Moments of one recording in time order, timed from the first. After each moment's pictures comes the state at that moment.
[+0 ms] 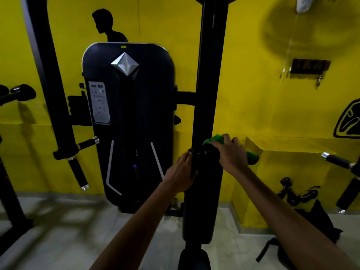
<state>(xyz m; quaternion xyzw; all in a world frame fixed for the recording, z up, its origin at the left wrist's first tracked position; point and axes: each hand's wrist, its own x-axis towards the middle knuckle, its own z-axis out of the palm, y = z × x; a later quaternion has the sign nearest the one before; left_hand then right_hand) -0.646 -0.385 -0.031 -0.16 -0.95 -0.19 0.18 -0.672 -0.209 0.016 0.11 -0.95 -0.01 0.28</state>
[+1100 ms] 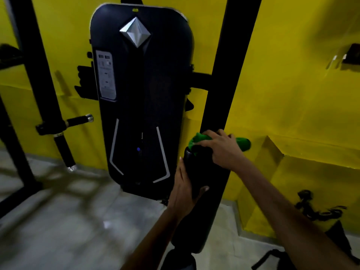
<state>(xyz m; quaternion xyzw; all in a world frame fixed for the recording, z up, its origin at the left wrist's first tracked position) -0.722 -0.331 -0.137 -0.06 -0.87 -0.44 0.23 -0.776 -0.217 0.015 0.30 -0.94 -0.07 0.16</state>
